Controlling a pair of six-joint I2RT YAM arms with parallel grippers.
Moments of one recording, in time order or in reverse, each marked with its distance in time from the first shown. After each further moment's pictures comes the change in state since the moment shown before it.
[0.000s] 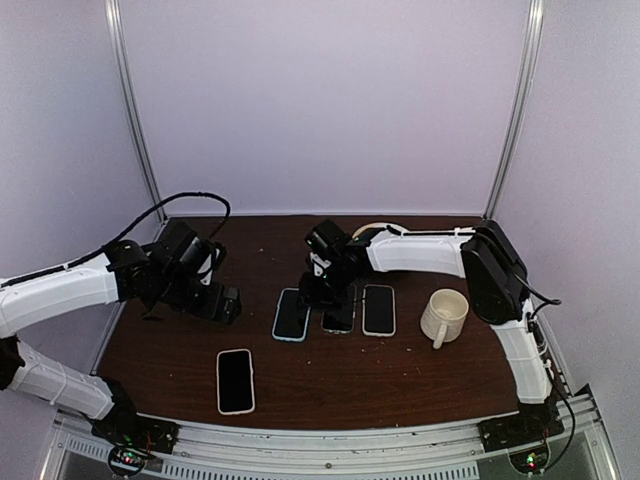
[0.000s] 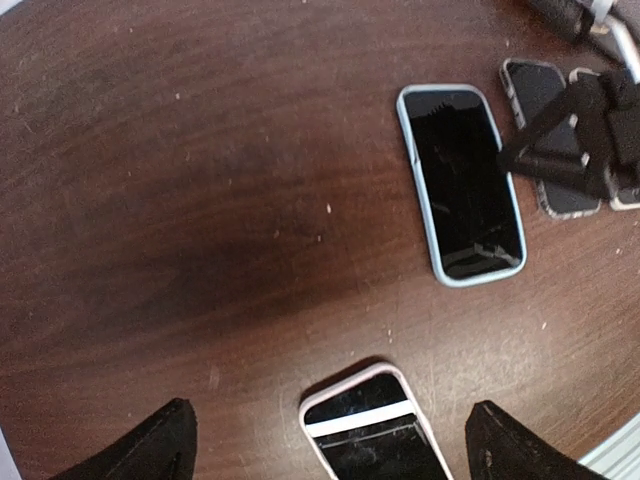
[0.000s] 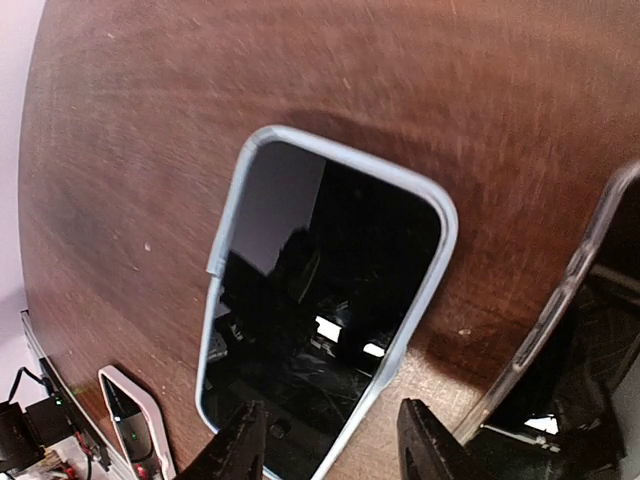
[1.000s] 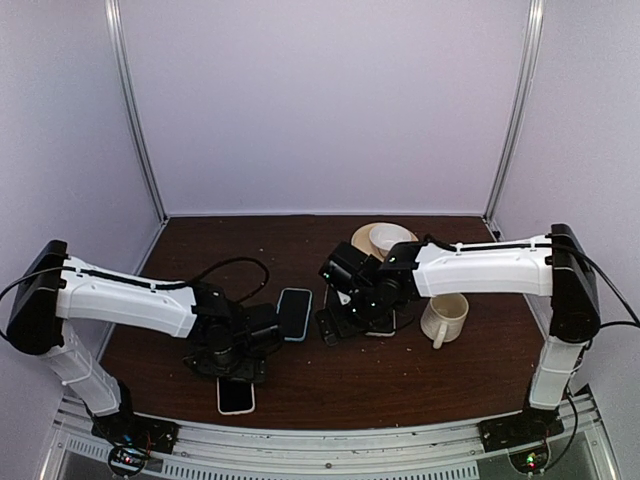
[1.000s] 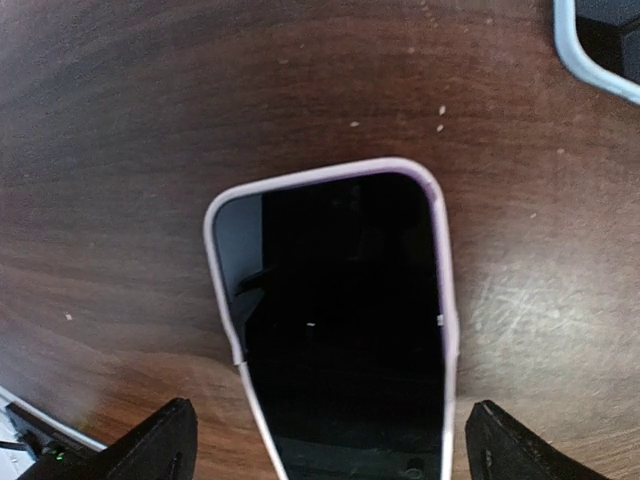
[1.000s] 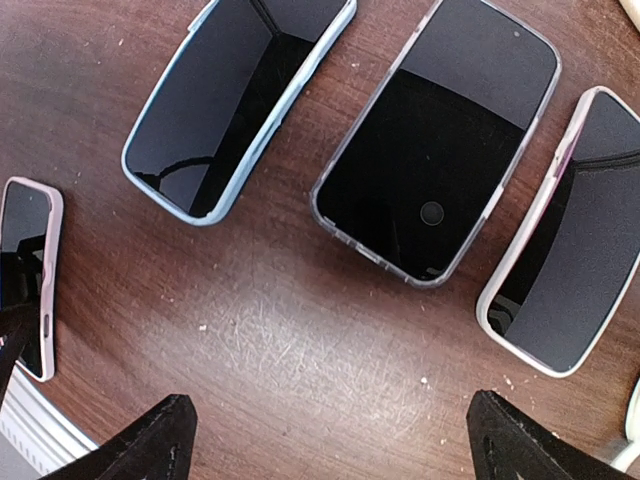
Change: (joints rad) left arm -0.388 0.375 0.036 -0.262 -0.077 -0.702; right arm 0.195 -0.424 -0.392 -0.146 0.366 -0.130
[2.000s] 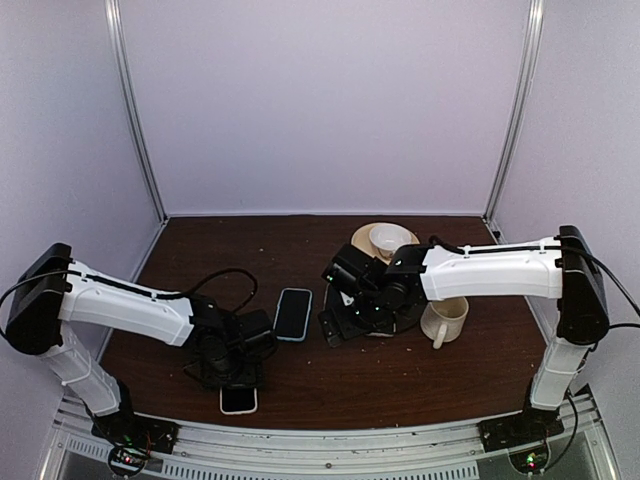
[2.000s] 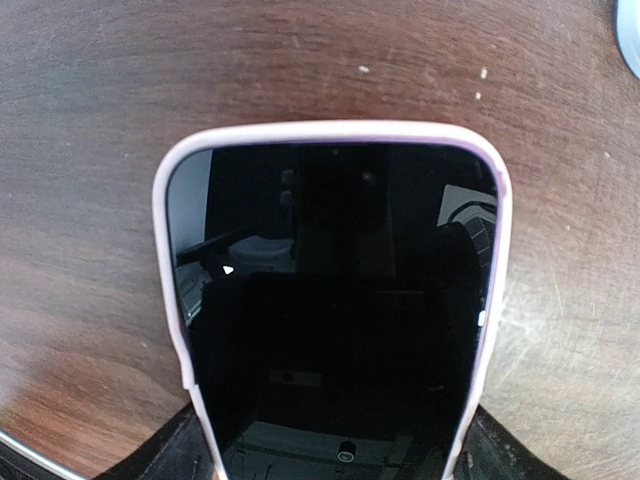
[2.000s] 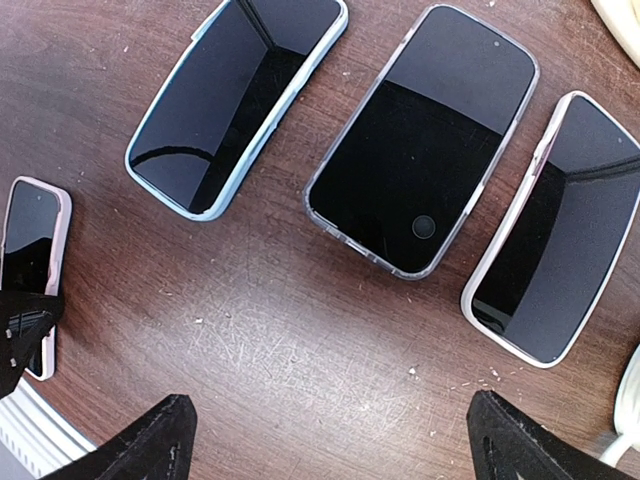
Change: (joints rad) left arm 0.031 -0.011 -0.133 0.213 0.105 -0.118; right arm 0.019 -0.055 -0.053 0.020 0.051 0.006
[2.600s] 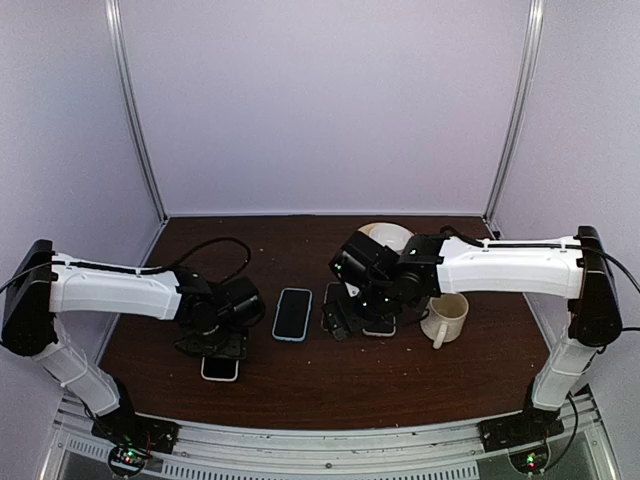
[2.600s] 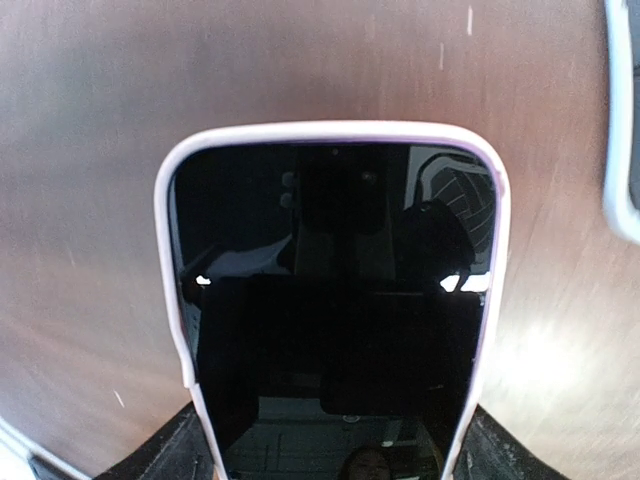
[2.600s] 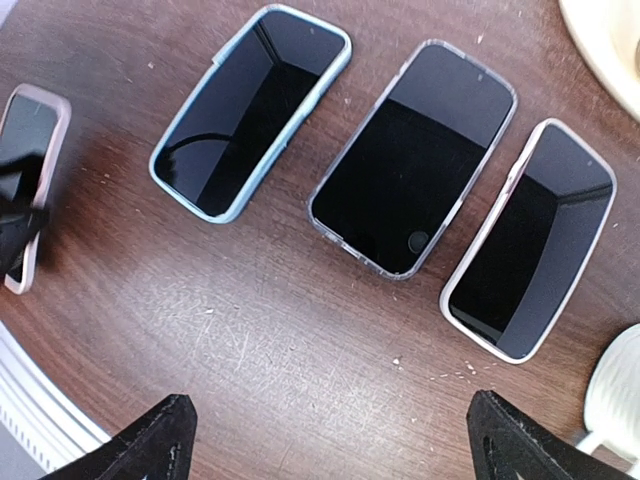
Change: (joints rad) left arm 0.122 -0.043 0.071 -0.117 -0.183 0.244; right arm -0.002 -0.058 0.015 -0.039 0.016 -0.044
